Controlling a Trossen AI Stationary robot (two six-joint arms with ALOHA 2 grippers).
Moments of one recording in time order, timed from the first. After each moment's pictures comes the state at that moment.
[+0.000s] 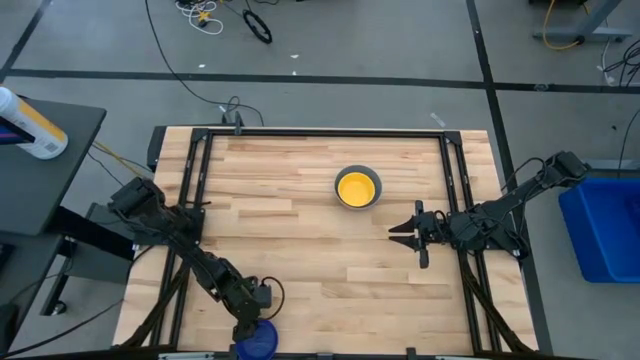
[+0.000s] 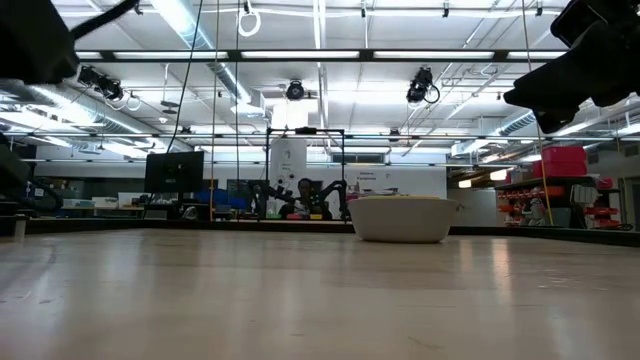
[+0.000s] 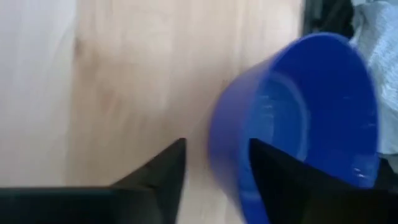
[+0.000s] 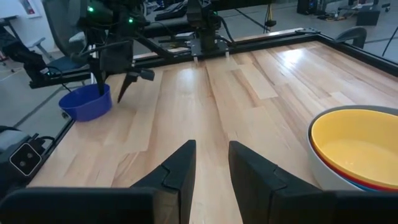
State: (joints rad) left arm -0.76 1.69 0.82 -0.09 0.08 -0.94; right arm 0.51 0.67 0.17 0.25 0.50 0.29
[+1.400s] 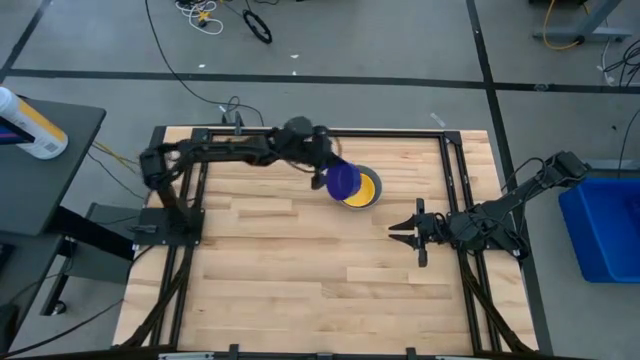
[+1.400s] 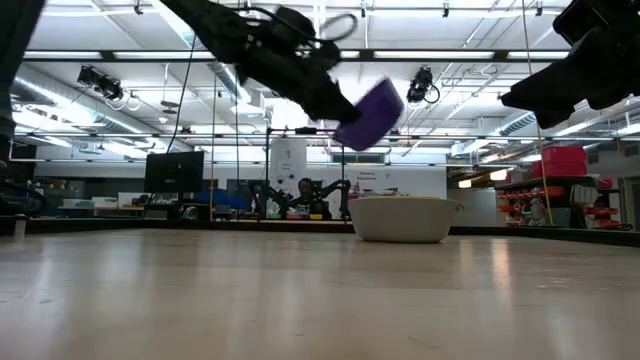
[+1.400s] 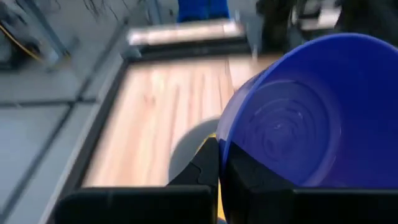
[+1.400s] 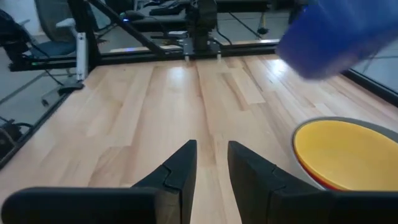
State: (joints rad) left arm 0.38 1.76 1.23 0.09 0.27 0.27; right arm 0.51 0.67 0.17 0.24 0.54 0.19
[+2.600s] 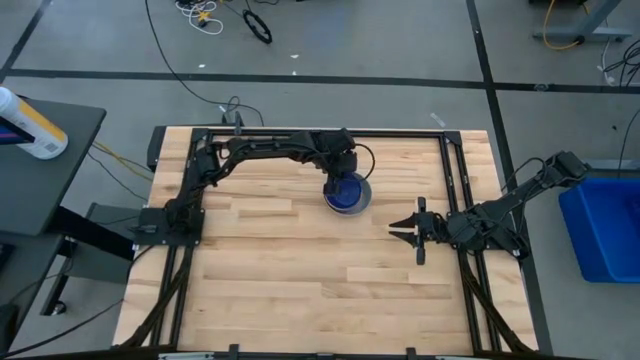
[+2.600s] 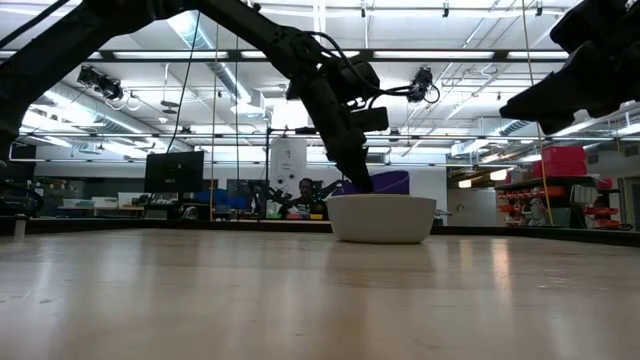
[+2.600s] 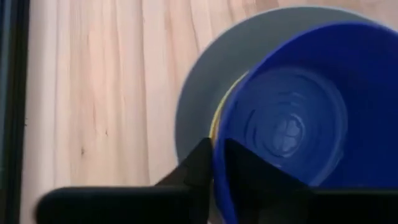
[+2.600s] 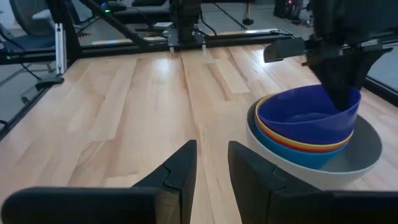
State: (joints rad) left arm 0.34 2.20 1.80 -0.59 0.09 0.45; right arm 0.51 0.67 0.17 0.18 0.59 0.23
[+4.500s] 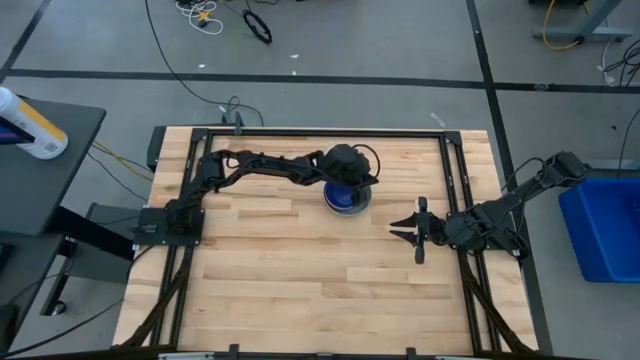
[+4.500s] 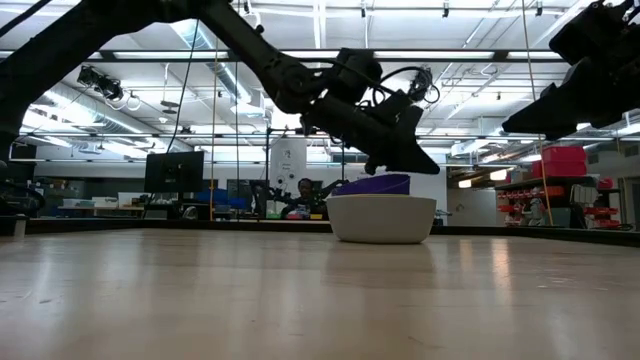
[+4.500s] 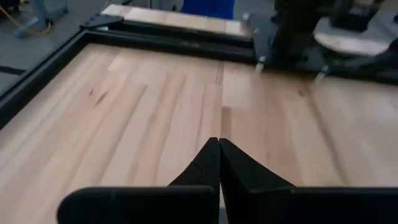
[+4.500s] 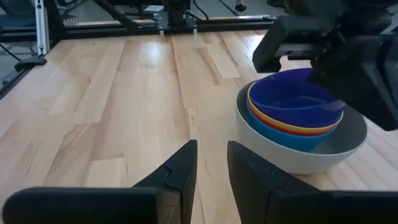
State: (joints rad) left arm 0.26 2.23 1.56 0.27 0.16 -0.02; right arm 0.51 0.67 0.17 0.11 0.61 0.25
